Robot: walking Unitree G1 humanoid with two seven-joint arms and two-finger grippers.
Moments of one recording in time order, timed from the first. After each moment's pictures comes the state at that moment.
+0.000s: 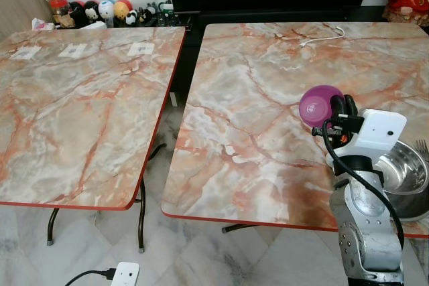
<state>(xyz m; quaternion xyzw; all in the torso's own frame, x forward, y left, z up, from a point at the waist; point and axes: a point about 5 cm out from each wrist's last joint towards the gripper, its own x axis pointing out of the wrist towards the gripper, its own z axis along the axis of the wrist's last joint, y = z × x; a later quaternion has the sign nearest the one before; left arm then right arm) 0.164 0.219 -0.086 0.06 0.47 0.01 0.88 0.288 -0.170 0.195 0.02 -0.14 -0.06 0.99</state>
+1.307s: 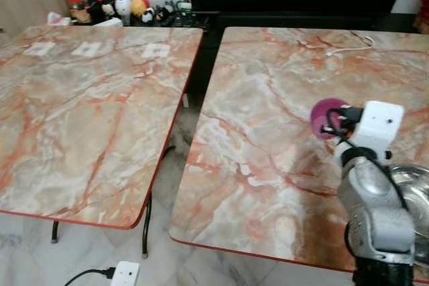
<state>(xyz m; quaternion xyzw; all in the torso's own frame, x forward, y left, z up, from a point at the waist) 0.170 0.226 -0.082 0.06 0.46 0.00 0.89 0.301 -0.199 0.196 0.03 0.02 -0.16 0.99</state>
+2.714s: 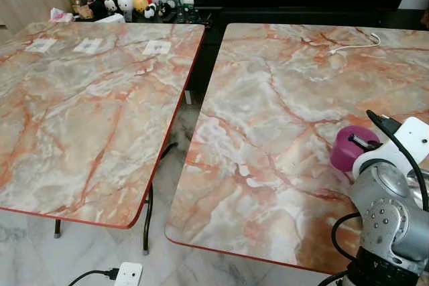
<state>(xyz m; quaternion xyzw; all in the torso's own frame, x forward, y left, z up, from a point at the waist) 0.168 0.207 -0.087 0.06 0.46 0.00 0.89 0.276 -0.210 0.183 0.17 0.14 -0.30 0.93</state>
